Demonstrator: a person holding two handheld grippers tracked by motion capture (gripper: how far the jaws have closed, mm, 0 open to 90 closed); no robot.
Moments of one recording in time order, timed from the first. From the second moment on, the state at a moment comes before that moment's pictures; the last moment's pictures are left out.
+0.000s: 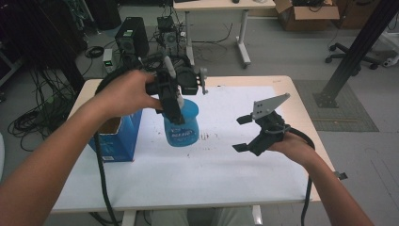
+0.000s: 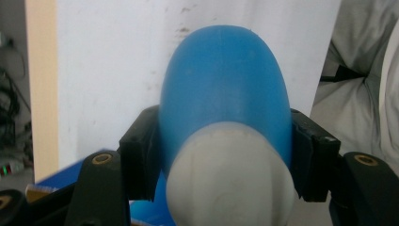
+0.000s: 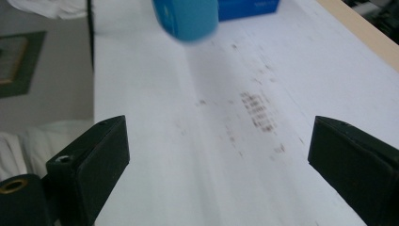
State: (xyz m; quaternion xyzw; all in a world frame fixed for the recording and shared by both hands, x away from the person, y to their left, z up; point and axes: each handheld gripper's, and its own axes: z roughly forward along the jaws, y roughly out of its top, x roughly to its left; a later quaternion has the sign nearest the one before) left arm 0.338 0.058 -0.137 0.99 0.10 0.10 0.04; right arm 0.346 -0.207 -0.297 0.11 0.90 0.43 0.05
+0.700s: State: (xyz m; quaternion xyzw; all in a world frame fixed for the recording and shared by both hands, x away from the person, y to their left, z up) left arm 0.364 0.125 -0.054 0.90 0.40 0.16 0.08; right arm 0.339 -0.270 -0.270 0.16 0.92 0.34 0.10
